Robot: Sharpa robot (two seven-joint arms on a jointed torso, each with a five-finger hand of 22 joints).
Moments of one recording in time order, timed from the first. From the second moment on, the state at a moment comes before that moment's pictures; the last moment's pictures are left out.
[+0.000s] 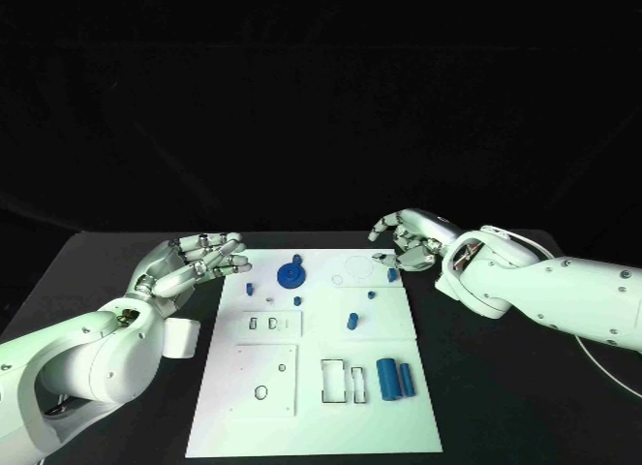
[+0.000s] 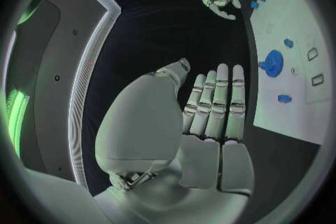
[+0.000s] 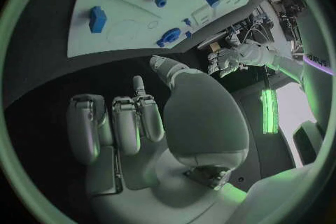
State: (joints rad) left arm 1.11 -0.94 0.06 1.70 -0.04 -0.37 0.43; left_hand 1.49 -0.17 0.38 0.22 0.08 0.86 0.22 0.24 0.18 1.02 0.18 0.11 0.07 0.99 0.13 0.35 0.24 0.18 0.87 0.24 0.31 0.11; right arm 1.29 -0.96 -0.11 1.49 -1.25 -0.46 0.03; right_hand 1.29 -0.22 0.47 0.12 0.26 0.75 0.16 0.37 0.37 1.47 0.08 1.46 1.31 1.47 0.01 1.53 1.31 0.02 1.47 0.12 1.48 1.31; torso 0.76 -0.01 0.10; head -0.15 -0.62
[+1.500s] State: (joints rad) left arm 1.11 -0.93 0.06 1.69 -0.04 -0.36 0.43; left_hand 1.49 -0.17 0.38 0.22 0.08 0.86 0.22 0.24 0.18 1.02 0.18 0.11 0.07 0.99 0.13 0.35 0.24 0.18 0.87 0.25 0.31 0.11; right arm 1.19 -0.96 -0.11 1.35 -1.13 -0.40 0.15; right_hand 1.30 -0.23 0.46 0.10 0.27 0.73 0.18 0.34 0.35 1.46 0.09 1.46 1.31 1.47 0.02 1.53 1.31 0.02 1.47 0.12 1.49 1.31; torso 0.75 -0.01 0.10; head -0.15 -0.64
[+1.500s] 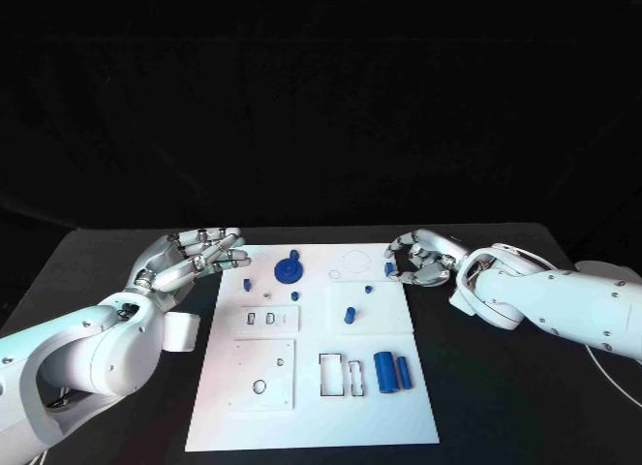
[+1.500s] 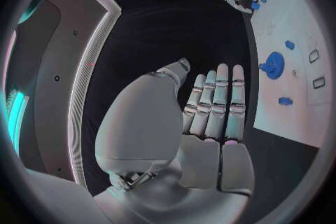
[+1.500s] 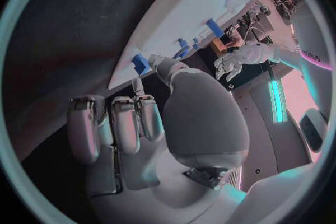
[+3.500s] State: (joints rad) left arm 1.11 -0.95 0.06 1.67 -0.04 -0.36 0.42; left_hand 1.48 -0.17 0.39 0.21 0.08 0.86 0.22 0.24 0.18 1.03 0.18 0.10 0.07 0.99 0.13 0.35 0.24 0.18 0.87 0.25 0.31 0.11; right arm 1.17 -0.93 -0.11 1.33 -1.07 -0.49 0.17; right_hand 1.29 -0.12 0.52 0.08 0.19 0.90 0.13 0.42 0.38 1.47 0.05 1.50 1.31 1.47 -0.02 1.54 1.31 0.02 1.47 0.09 1.53 1.31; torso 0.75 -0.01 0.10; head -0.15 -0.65
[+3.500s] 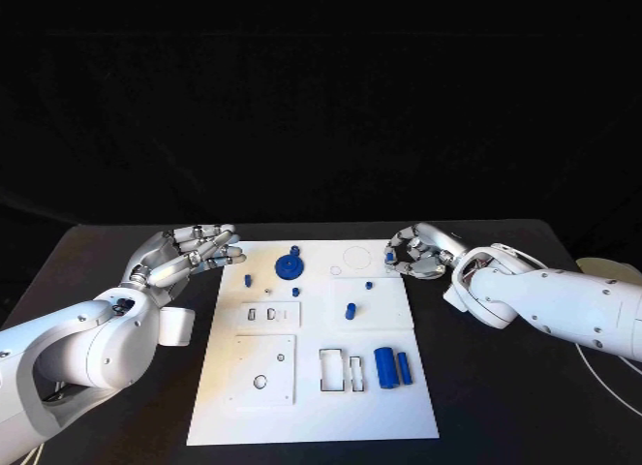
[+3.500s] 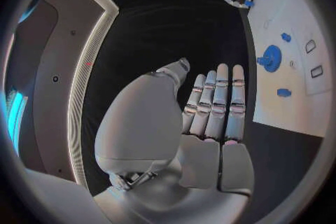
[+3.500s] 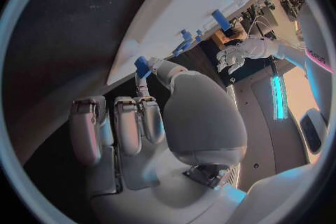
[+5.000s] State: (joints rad) left arm 1.11 -0.91 0.06 1.65 -0.04 -0.36 0.41; left_hand 1.48 -0.17 0.39 0.21 0.08 0.86 0.22 0.24 0.18 1.03 0.18 0.10 0.07 0.99 0.13 0.35 0.24 0.18 0.87 0.25 0.31 0.11; right arm 1.19 -0.62 -0.13 1.58 -1.42 -0.45 -0.28; right_hand 1.27 -0.12 0.58 0.06 0.14 0.88 0.14 0.41 0.37 1.47 0.05 1.46 1.31 1.47 -0.02 1.54 1.31 0.02 1.47 0.09 1.53 1.31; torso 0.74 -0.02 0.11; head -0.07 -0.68
